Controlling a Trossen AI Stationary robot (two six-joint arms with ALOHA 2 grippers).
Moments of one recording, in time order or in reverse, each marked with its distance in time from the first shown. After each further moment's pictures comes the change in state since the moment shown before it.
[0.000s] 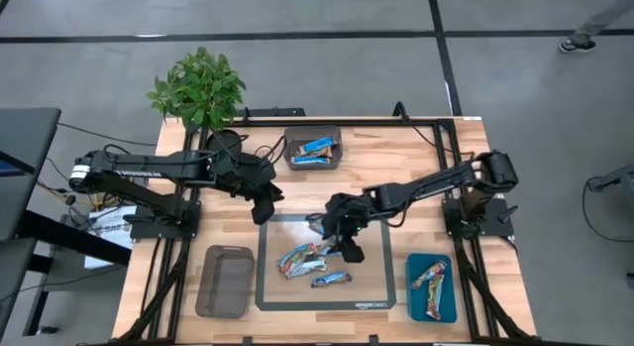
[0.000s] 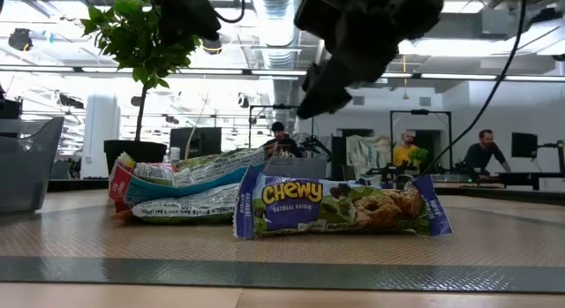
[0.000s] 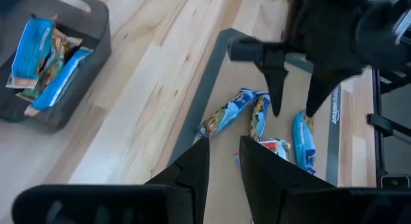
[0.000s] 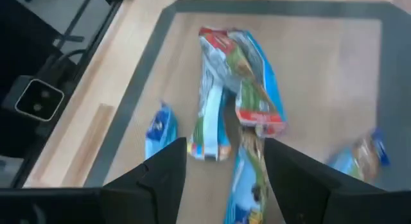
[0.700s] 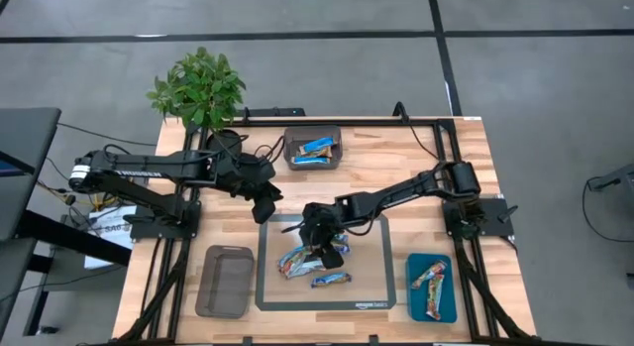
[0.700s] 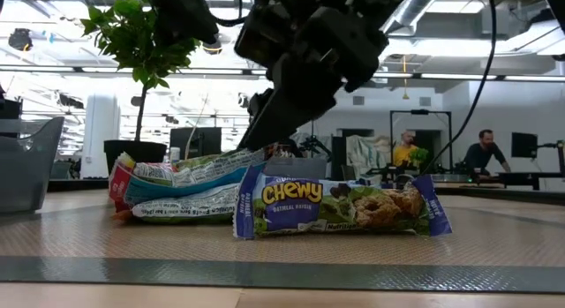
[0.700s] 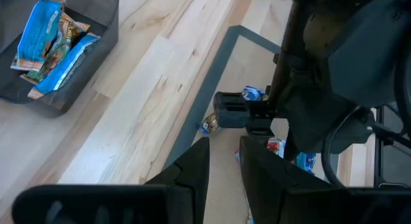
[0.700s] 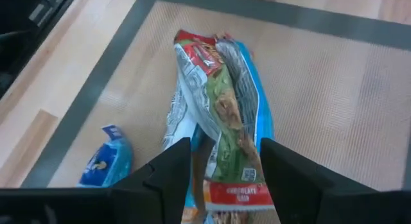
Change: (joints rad) left arm 0.000 0.000 0.000 -0.023 -0.012 -0.063; right arm 0.003 0.285 0.242 -0.020 0.007 -0.151
